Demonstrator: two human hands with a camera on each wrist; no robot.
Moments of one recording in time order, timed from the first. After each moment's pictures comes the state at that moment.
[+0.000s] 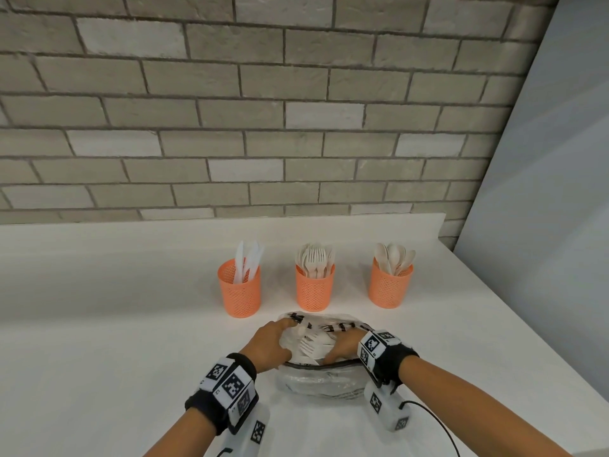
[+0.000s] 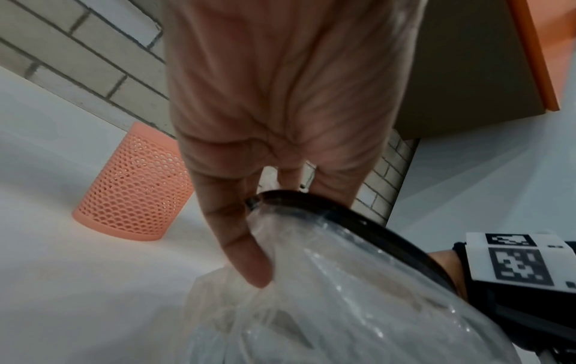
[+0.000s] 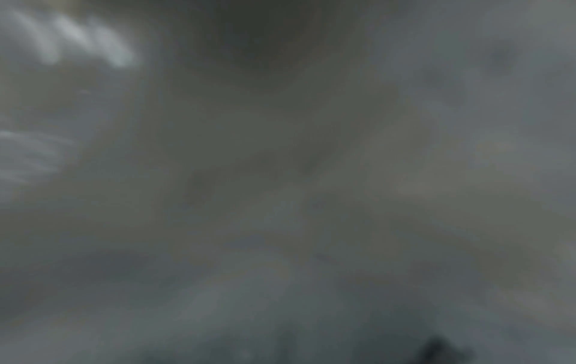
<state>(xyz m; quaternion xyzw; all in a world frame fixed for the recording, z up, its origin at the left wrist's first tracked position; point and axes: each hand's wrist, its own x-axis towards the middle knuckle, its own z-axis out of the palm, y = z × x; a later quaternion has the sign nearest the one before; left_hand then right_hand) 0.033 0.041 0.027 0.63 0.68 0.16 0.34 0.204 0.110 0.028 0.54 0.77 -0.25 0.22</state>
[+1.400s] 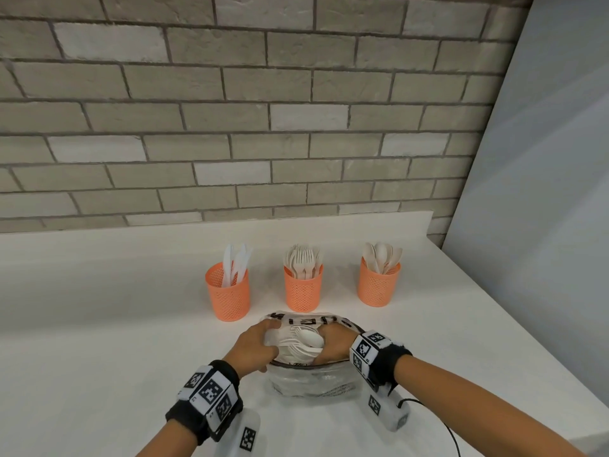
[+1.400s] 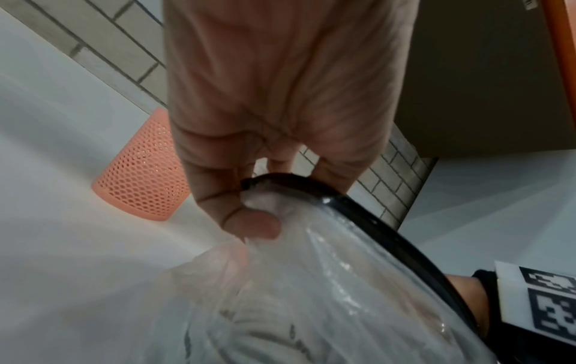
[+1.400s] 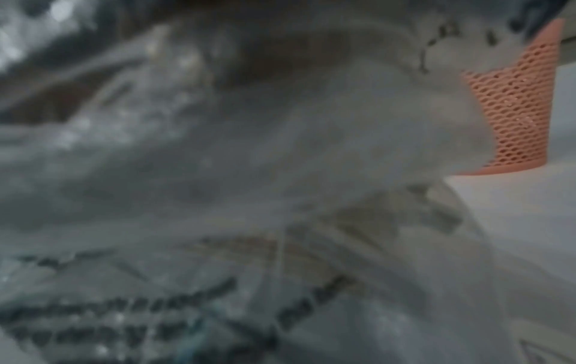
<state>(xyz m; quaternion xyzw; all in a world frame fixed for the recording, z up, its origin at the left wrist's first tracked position) 0.033 0.037 0.026 0.56 0.68 0.24 0.40 0.211 0.115 0.011 0.48 0.81 -0.35 0.04</state>
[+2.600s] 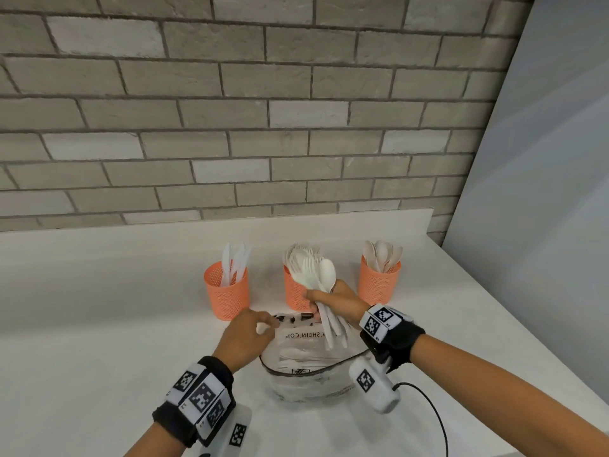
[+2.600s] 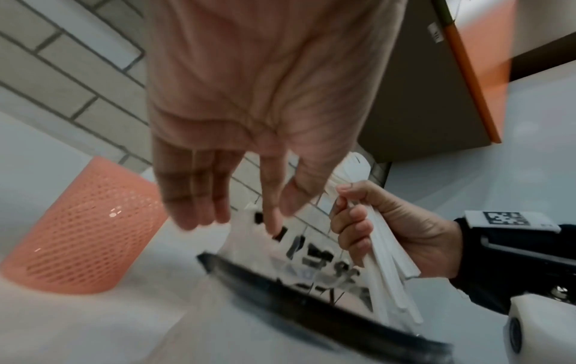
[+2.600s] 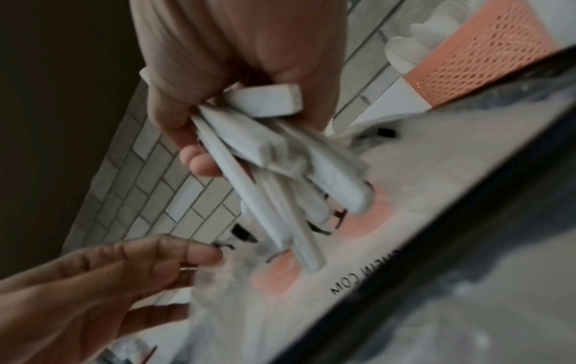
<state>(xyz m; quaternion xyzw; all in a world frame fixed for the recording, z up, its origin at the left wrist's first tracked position) 0.029 0.031 0.053 0.62 0.69 0.27 0.26 0.208 0.121 0.071 0.41 0.61 -0.61 -0.28</state>
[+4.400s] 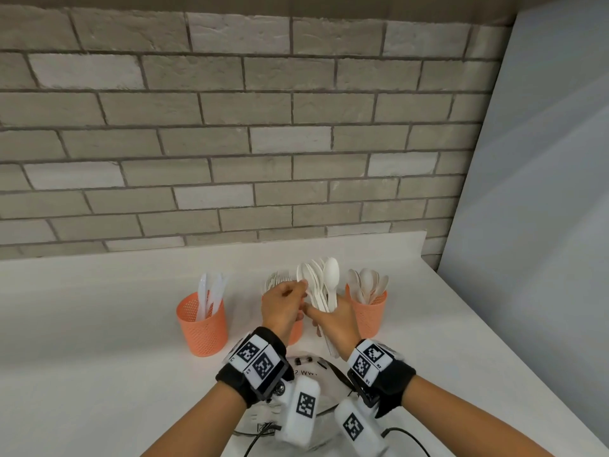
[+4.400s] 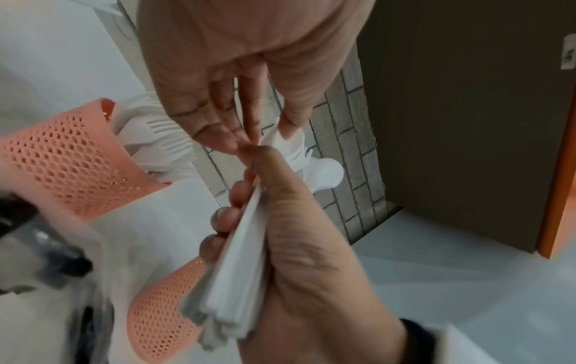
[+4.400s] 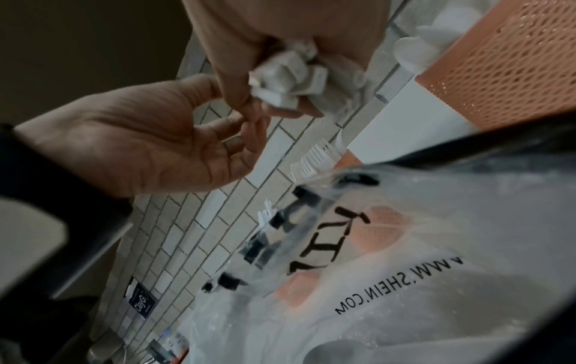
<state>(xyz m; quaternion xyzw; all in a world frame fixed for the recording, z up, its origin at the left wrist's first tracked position) 0.134 0.129 0.103 0.33 0.60 0.59 0.43 0.230 0.149 0.066 0.43 0.56 -0.50 -0.49</state>
